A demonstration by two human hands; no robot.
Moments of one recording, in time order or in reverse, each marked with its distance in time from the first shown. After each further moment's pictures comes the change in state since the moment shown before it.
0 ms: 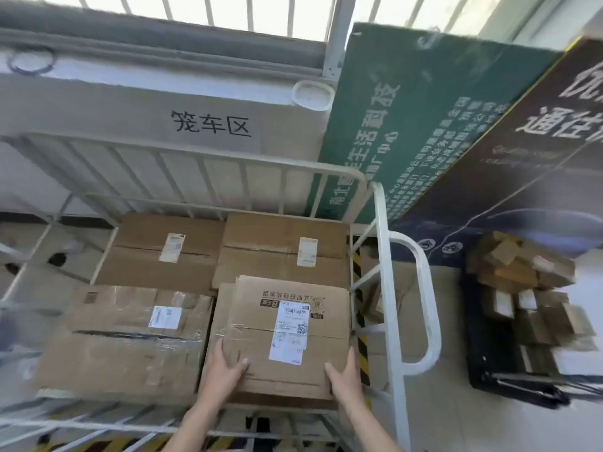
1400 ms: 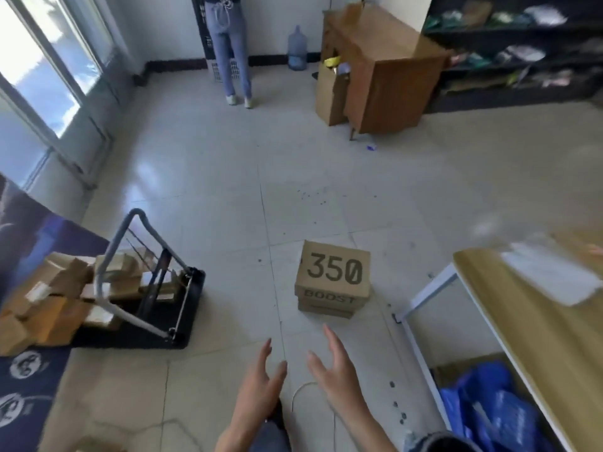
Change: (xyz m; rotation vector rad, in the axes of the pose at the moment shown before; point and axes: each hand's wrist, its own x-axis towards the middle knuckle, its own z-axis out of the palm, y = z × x) left_hand -0.597 0.033 0.627 1.110 -1.201 1.015; right_hand -0.349 0.543 -0.414 1.040 1.176 0.252
